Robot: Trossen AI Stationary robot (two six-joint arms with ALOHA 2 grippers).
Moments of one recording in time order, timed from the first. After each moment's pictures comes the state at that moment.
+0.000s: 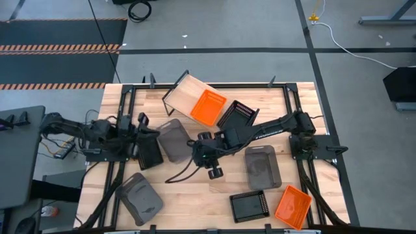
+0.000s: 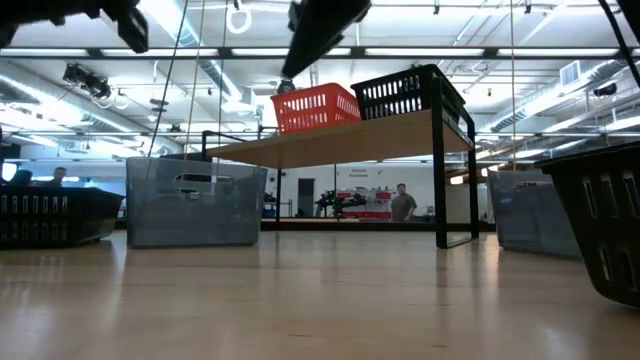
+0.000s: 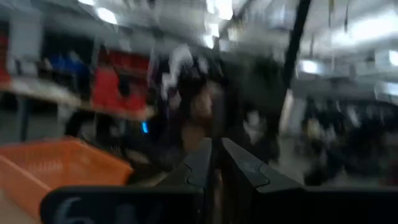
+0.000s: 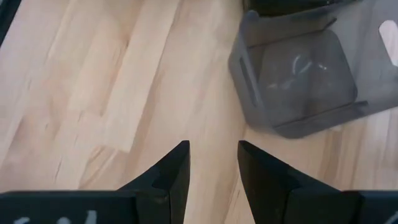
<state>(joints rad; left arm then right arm) -0.26 0.42 0.27 0.40 -0.25 -0.17 0.22 2.02 1.89 -0.94 0.05 -0.08</state>
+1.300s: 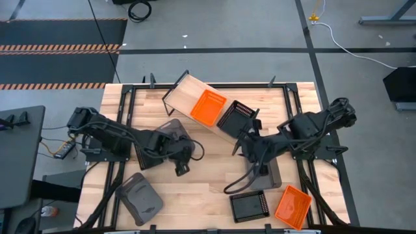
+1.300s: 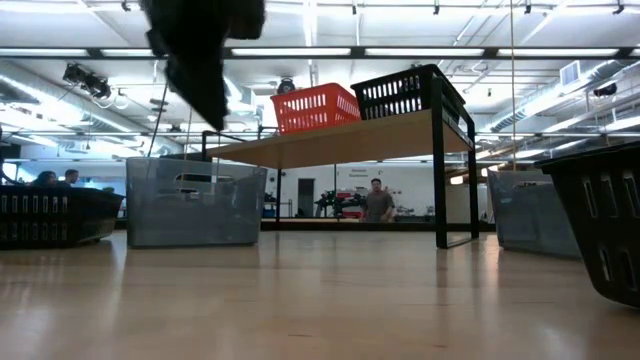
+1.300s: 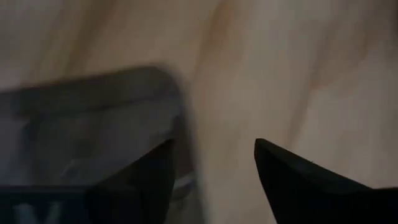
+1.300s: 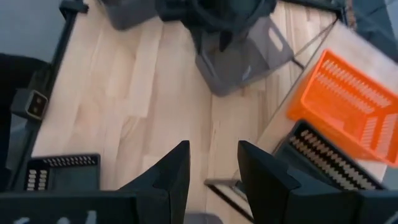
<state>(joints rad) -0.28 1.55 1.17 -0.76 -0.21 -0.61 0.47 1.55 1.84 -1.26 0.38 0.23</state>
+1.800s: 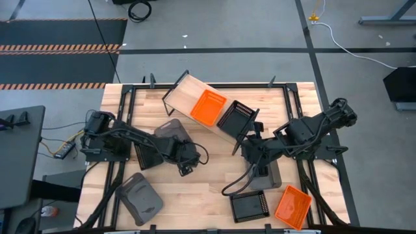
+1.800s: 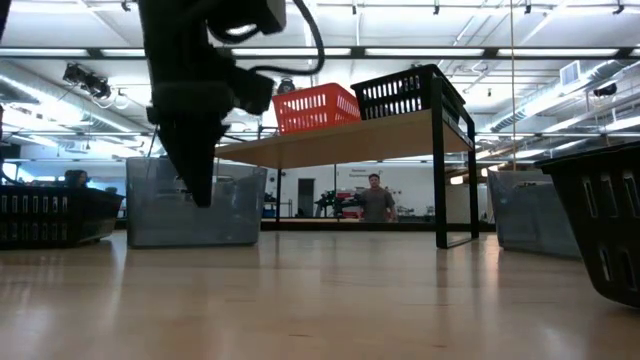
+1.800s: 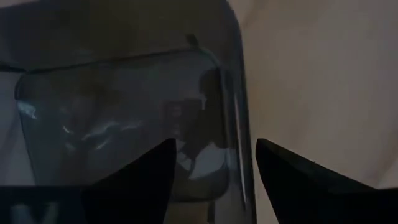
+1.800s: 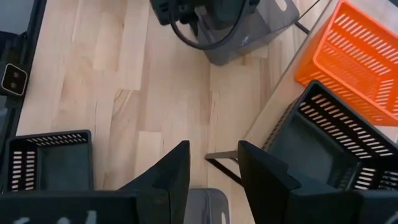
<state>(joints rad) -0.25 1.77 1.17 -0.83 -0.25 -0.67 0.48 1.53 1.73 -1.28 0.38 0.30</state>
